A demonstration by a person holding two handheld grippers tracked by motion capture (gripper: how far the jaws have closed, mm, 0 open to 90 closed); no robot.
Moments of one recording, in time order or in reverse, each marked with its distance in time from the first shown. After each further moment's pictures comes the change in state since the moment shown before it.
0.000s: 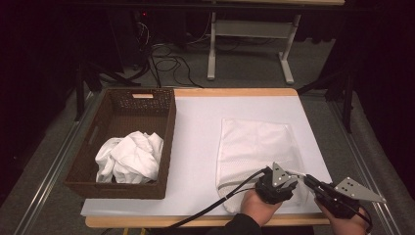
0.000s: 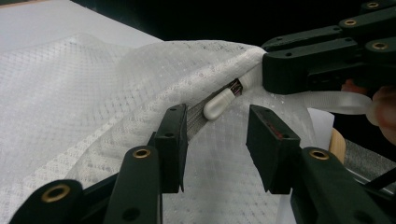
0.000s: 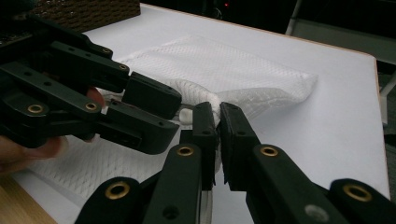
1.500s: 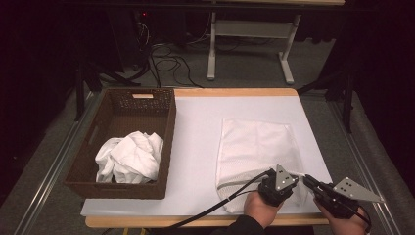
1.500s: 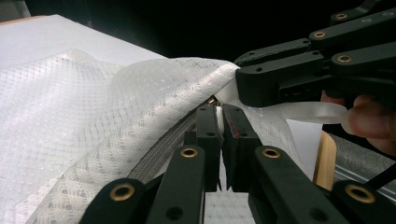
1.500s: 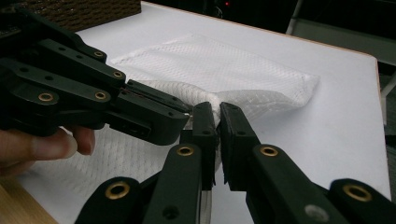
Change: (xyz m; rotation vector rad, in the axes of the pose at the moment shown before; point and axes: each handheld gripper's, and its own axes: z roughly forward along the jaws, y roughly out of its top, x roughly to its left) left arm -0.008 0.001 -0.001 -0.032 -0.017 0.043; right arm 0.002 0.000 0.001 0.009 -0.002 -0.008
